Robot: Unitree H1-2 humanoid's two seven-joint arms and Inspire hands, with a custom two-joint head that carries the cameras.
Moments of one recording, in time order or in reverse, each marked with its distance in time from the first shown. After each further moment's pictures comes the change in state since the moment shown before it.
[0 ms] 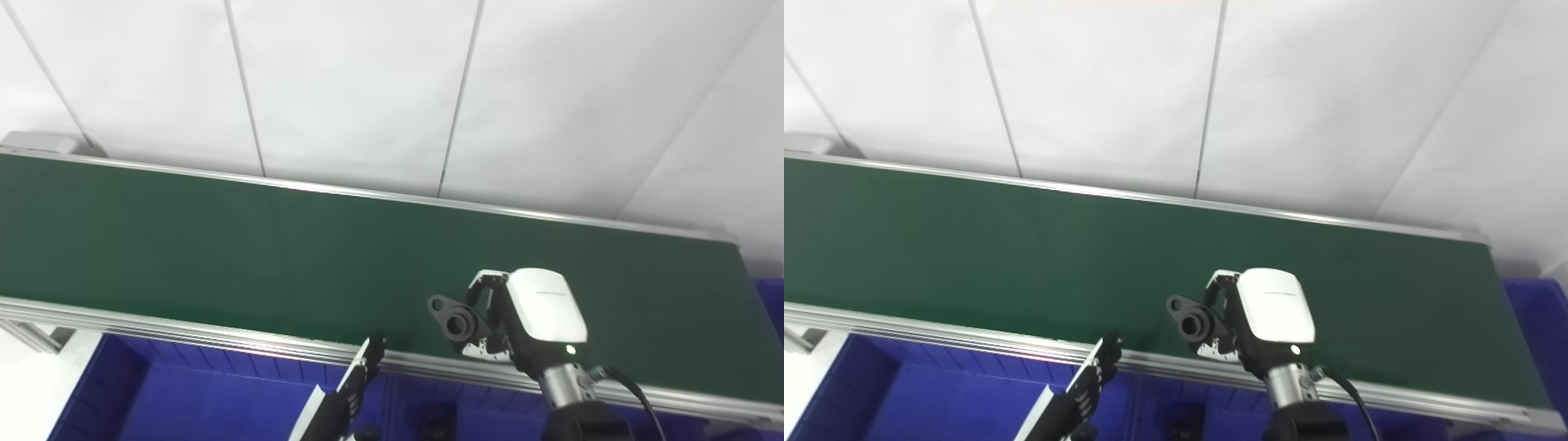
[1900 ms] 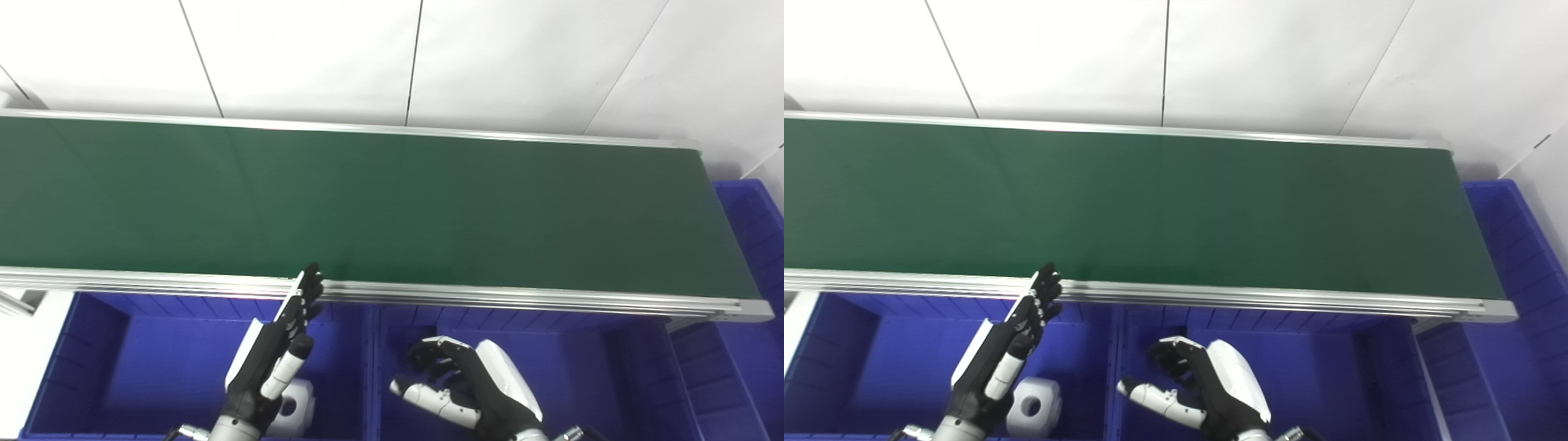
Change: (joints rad) left arm -0.001 0.060 0.115 -0.079 -0.052 0.168 -0.074; right arm 0.521 0.347 -0.172 0.011 0.533 -0.198 0.145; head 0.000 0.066
